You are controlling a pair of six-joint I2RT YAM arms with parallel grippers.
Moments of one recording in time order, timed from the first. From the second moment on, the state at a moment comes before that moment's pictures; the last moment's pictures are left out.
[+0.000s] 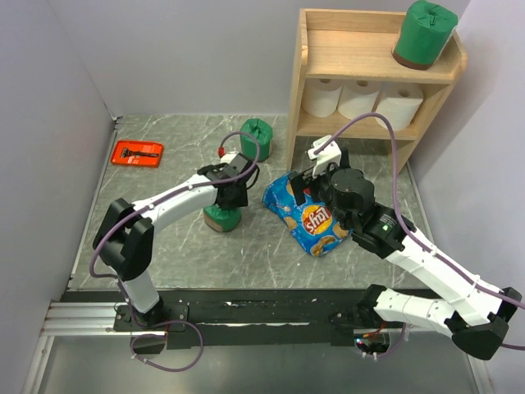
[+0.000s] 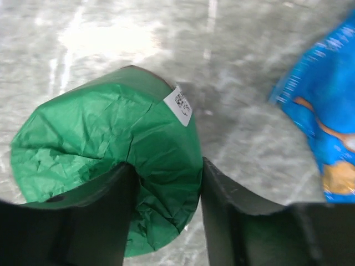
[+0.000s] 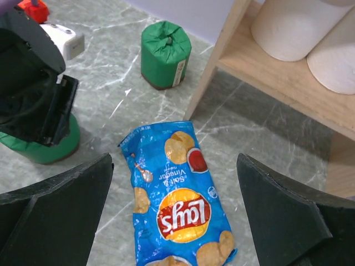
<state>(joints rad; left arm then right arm) -0.70 1.72 1.32 -0.71 -0.38 -0.72 0.84 0.97 1.09 -0.35 0.47 -0.09</state>
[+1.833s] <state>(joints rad) -0.07 1.17 1.00 -0.67 -0.37 -0.73 1.03 2.00 1.74 -0.53 0.16 0.20</state>
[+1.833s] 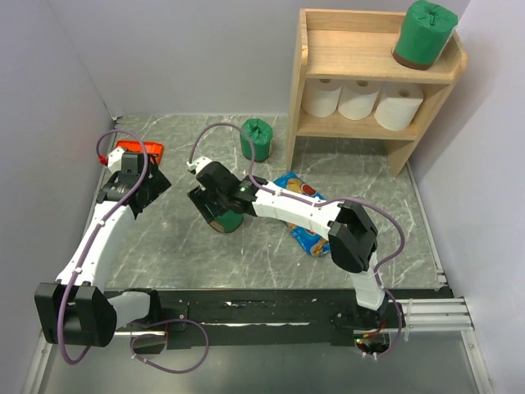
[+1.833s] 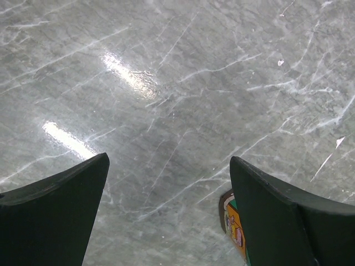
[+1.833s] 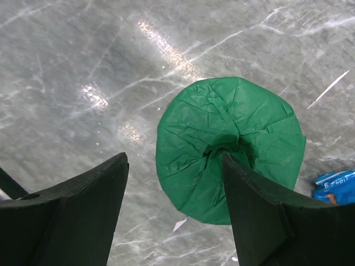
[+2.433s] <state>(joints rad) -0.07 1.17 1.00 -0.67 -0.41 -0.75 1.03 2.07 1.75 -0.54 0.19 0.11</state>
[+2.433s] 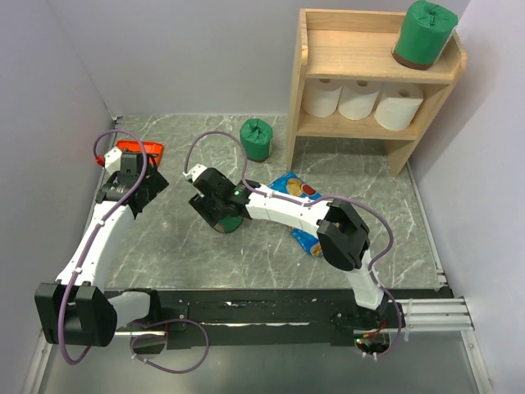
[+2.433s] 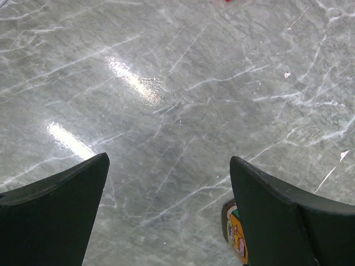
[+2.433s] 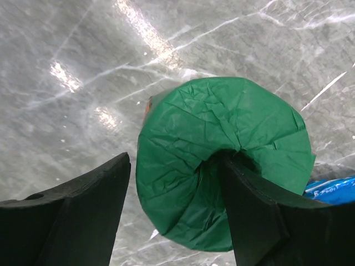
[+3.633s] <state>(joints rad) -0.06 1.13 1.00 -0.67 -0.41 -0.75 1.10 1.47 1.54 -0.52 0.45 -0.44</state>
